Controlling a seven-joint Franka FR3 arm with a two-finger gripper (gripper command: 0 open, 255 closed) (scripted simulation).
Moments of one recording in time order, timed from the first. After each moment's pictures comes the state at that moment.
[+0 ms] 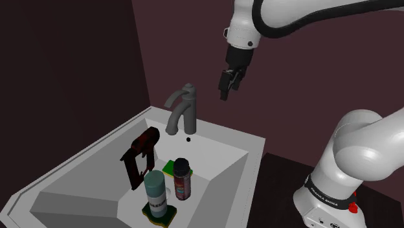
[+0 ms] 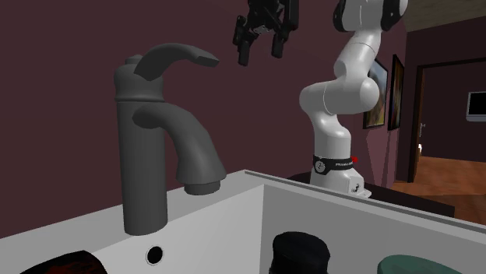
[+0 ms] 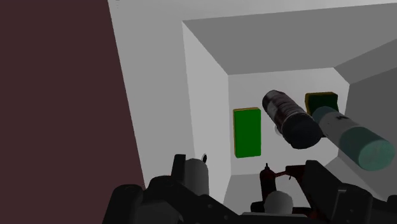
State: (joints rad) arm 0.03 -0.69 0.19 -2.46 0.09 1.91 0.01
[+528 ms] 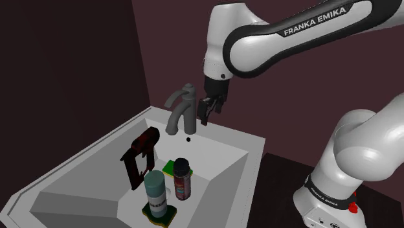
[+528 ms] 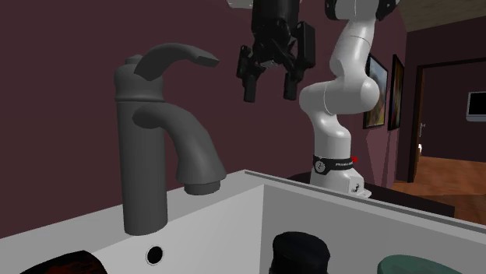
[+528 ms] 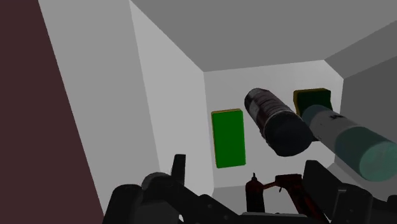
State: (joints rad) arm 0.05 -0.49 0.32 -2.50 0.14 2.12 0.14
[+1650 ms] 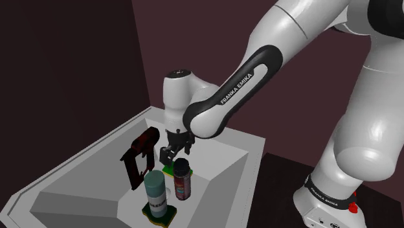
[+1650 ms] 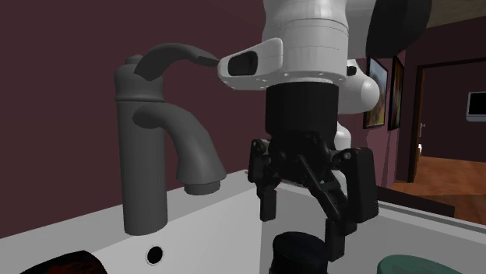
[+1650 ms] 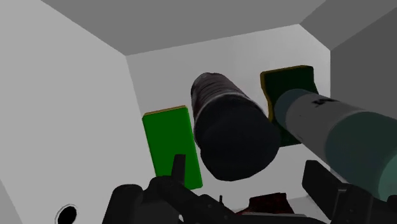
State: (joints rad) arm 0.06 0.10 0.49 -2.34 -0.07 2.50 0.55
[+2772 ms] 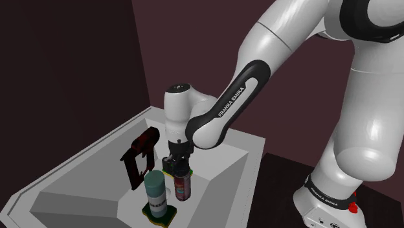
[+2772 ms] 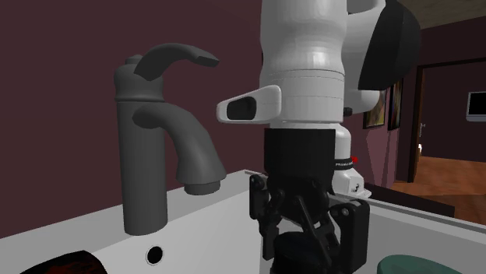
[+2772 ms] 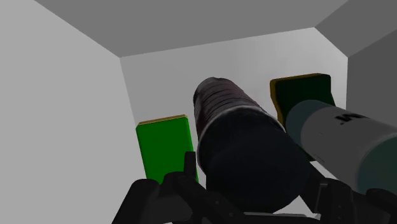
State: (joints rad) arm 0.07 0.21 0.48 -2.35 -0.15 2.58 0.58
